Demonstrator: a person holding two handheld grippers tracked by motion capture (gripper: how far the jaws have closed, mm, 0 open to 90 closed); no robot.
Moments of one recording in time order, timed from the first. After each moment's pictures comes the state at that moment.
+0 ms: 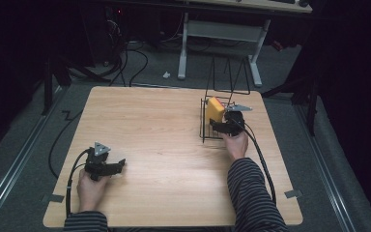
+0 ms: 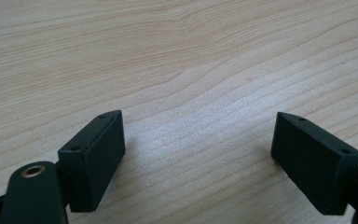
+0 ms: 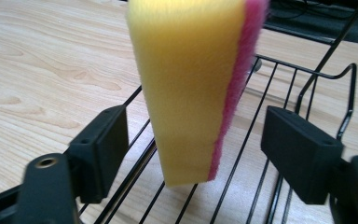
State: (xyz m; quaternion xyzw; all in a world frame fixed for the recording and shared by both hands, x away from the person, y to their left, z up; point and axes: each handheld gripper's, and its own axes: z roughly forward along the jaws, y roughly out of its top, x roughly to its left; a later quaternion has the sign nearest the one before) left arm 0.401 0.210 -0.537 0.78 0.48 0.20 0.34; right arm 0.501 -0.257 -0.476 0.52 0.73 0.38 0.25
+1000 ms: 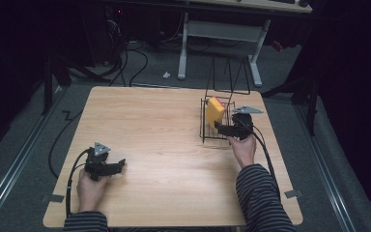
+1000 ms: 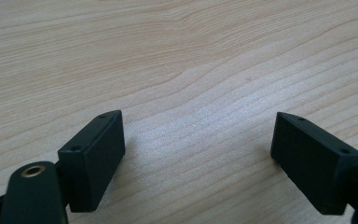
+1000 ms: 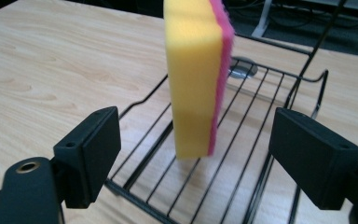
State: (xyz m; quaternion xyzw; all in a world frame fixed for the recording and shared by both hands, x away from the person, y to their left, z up) left arm 0.401 0.210 -0.537 0.78 0.48 0.20 0.34; right arm 0.469 -0.272 -0.452 0.51 0.73 0.40 0.24
